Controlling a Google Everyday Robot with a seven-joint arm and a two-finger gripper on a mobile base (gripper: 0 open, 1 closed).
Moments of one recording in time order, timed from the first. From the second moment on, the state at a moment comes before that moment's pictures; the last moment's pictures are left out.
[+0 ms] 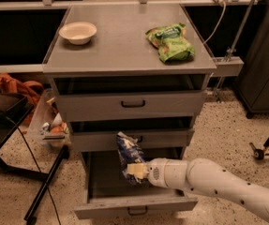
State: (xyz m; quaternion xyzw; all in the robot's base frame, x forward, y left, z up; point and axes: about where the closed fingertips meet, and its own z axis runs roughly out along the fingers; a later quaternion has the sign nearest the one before) arm 0.473 -0.004 0.586 -0.11 0.86 0.40 0.29
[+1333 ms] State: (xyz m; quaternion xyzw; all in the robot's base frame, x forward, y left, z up) arm 0.554 -0.035 0.316 0.00 0.89 0.42 0.20
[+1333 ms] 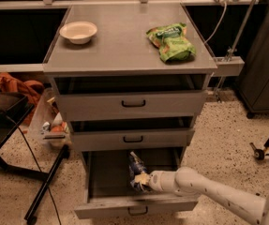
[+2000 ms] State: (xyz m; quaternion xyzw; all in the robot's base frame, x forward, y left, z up) arm 0.581 -0.008 0.243 -0.03 0.90 0.42 0.11
